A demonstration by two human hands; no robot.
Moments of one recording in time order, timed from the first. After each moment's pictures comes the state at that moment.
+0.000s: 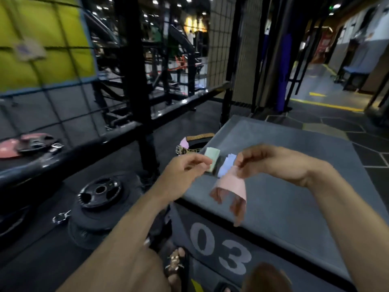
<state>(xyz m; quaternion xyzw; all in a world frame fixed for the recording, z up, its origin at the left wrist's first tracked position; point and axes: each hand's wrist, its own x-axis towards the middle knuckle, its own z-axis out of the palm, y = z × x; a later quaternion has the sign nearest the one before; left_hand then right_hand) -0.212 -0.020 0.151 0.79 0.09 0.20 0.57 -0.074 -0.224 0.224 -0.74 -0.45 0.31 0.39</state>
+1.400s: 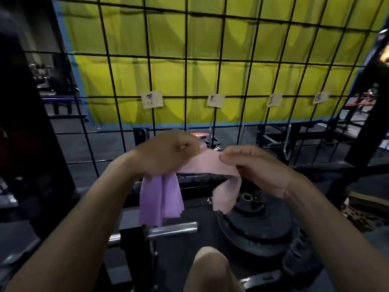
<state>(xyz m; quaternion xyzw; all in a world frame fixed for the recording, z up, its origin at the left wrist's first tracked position) -0.663 0.092 0.297 0.89 0.35 0.24 0.15 -0.427 0.064 0.262 -0.40 -0.63 0.52 0.42</state>
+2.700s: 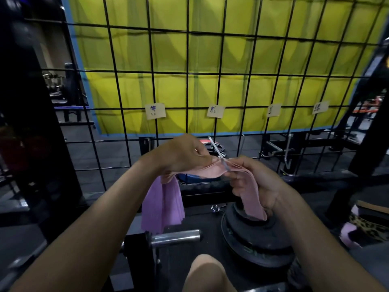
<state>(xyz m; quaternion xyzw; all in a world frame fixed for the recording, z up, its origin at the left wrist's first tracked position) -0.635 0.112 0.302 0.86 0.41 0.23 0.20 -0.423 0.086 0.243 -0.41 -0.42 0.67 0.45</state>
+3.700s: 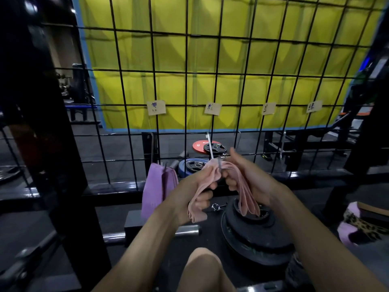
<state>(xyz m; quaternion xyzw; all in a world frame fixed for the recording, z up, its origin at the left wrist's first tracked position) -0.599 0.069 0.203 0.48 0.32 0.39 0.71 -0.410 0.088 0.226 -0.41 -0.56 0.59 0.41</state>
